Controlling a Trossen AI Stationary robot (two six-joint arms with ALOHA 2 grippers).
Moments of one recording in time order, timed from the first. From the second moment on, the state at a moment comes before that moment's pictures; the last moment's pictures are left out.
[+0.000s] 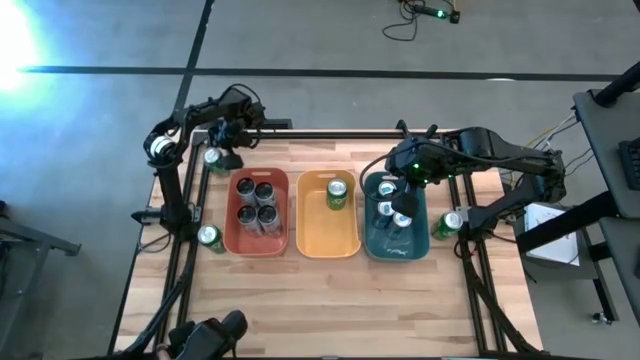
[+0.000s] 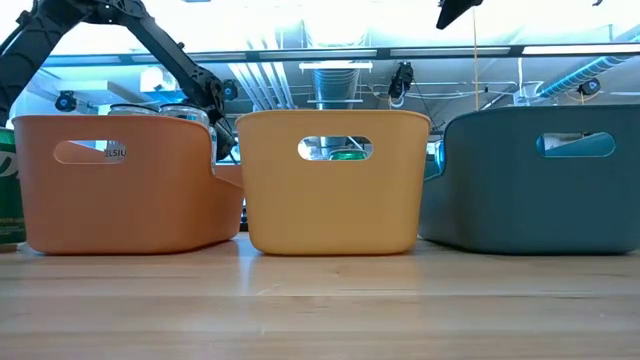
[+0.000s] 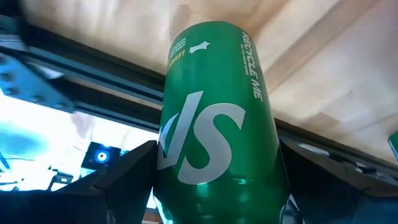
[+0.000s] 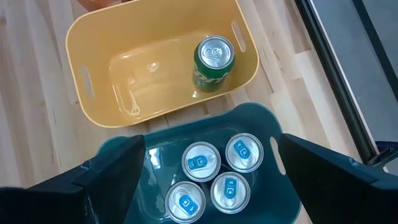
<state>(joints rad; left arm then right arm) 0.96 1.93 1.42 -1.56 -0.33 0.36 -0.03 1.44 1.75 -1.37 0.13 0.21</state>
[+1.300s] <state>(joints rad) 0.95 1.96 1.54 -1.56 -0.28 0.24 -0.03 1.44 1.75 -1.37 0.13 0.17</state>
